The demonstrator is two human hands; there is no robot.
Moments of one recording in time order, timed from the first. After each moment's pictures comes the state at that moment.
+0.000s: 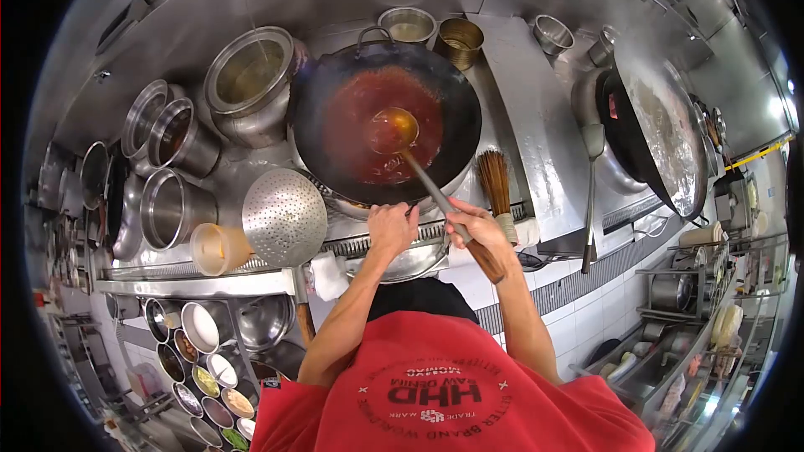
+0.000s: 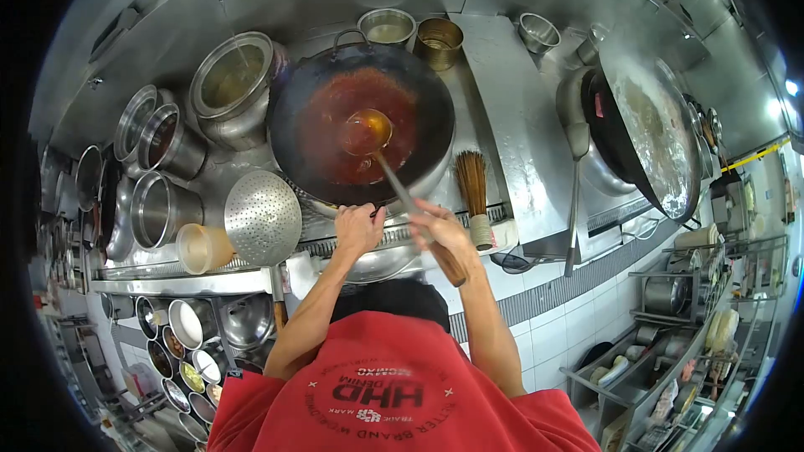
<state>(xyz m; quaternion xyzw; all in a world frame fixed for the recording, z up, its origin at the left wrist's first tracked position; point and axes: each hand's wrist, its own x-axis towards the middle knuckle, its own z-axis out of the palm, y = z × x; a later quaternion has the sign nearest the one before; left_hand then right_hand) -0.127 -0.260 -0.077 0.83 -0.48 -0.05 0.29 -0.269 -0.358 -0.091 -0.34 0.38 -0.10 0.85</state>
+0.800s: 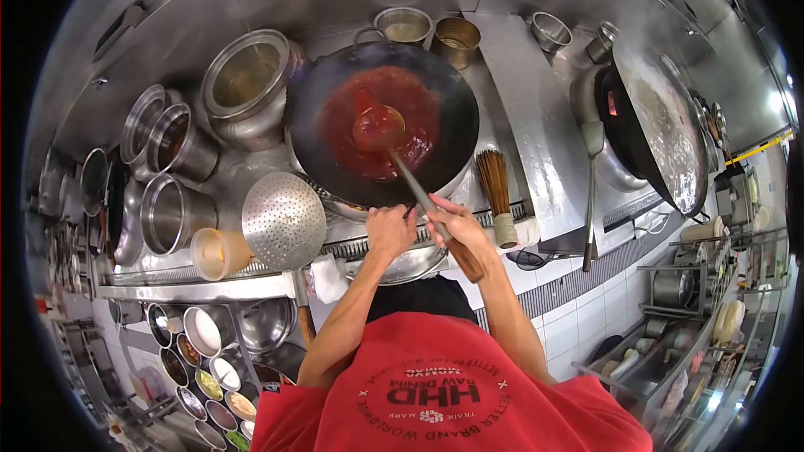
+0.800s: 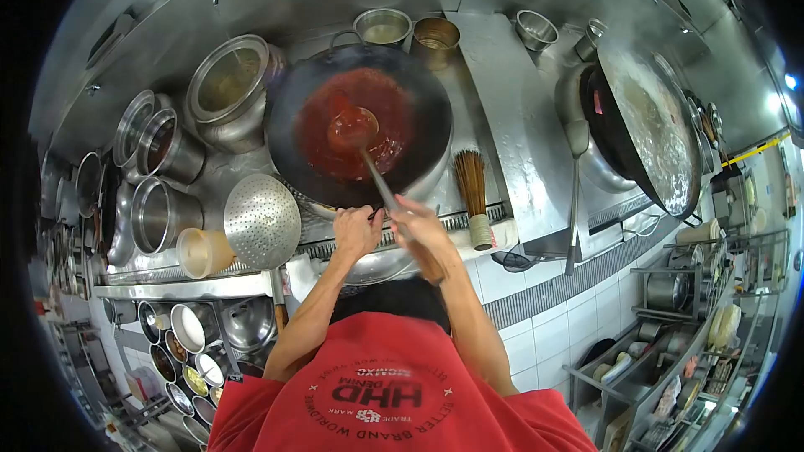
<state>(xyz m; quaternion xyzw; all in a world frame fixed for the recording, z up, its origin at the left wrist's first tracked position) -0.128 -0.262 -0.073 0.82 -0.49 -0.04 0.31 -0.247 -0.348 -0.100 -0.38 0.39 -0.09 0.83</state>
